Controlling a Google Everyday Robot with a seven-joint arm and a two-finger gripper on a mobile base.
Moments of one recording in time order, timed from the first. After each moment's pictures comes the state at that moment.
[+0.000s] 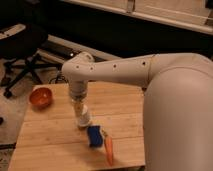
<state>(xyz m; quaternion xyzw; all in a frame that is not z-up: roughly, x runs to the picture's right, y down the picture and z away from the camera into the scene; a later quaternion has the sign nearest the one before) -0.151 0.071 0.724 -0.31 -0.14 -0.08 0.94</state>
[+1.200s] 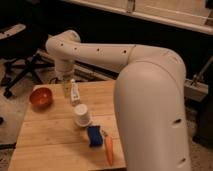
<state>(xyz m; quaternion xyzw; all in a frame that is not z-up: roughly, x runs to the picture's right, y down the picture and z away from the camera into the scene) -0.224 -0.037 0.731 -0.27 -0.17 -0.15 0.94</state>
